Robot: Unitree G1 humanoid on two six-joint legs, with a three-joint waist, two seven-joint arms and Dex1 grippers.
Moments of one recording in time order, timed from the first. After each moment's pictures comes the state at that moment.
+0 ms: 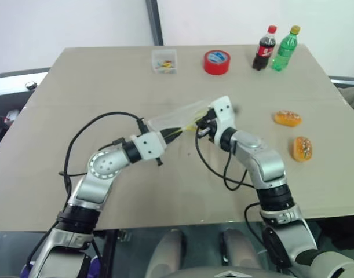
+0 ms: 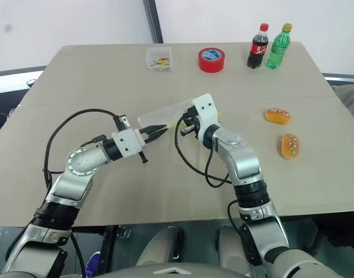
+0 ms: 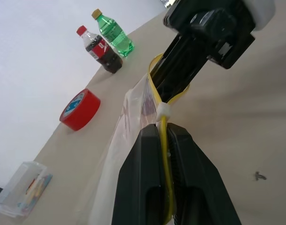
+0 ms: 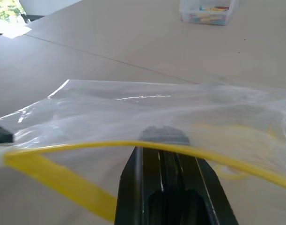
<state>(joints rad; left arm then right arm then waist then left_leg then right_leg) -0.32 0.62 -0.11 0.00 -0.03 -0.34 -0.73 -0.60 -0.03 0.15 0.01 0.09 0.63 0.39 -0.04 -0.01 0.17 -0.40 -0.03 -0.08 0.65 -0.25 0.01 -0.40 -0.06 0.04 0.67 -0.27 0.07</state>
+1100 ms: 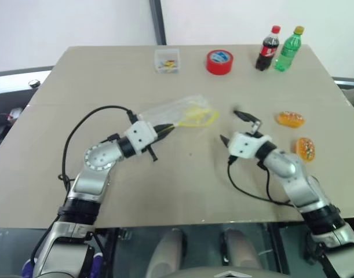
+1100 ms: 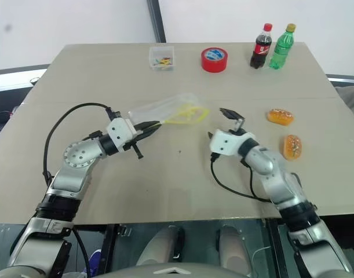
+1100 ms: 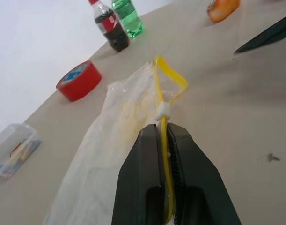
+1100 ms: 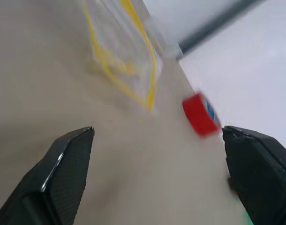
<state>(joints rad) -0.41 0.58 -0.05 0.20 -0.11 -0.28 -0.79 -0.22 -0.45 0.11 -0.25 -0.29 0.14 0.39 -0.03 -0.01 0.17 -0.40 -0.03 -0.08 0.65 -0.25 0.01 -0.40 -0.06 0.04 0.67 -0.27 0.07</state>
